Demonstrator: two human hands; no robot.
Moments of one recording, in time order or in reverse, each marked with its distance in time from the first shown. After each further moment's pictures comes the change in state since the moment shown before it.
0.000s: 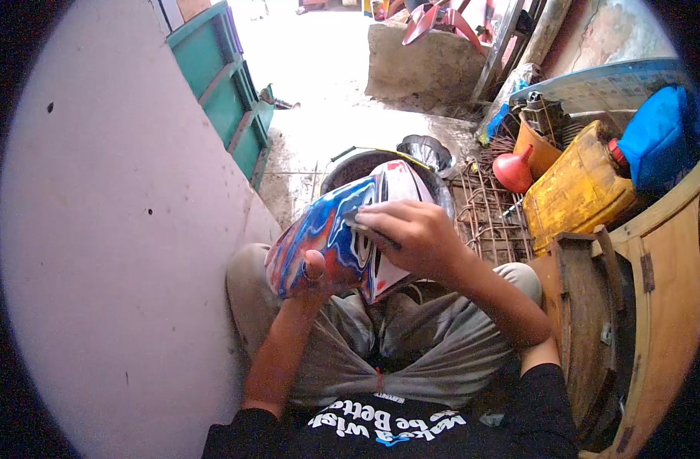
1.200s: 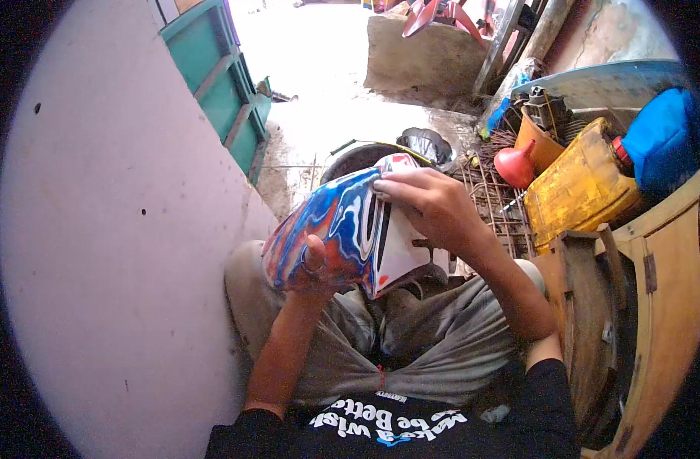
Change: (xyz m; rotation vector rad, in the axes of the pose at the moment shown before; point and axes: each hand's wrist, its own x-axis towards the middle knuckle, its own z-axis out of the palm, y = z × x) left_hand 0.000 -0.007 -0.005 -0.010 0.086 -0.055; right_hand 0.002 0.037 -0.009 -0.124 -0.036 0.031
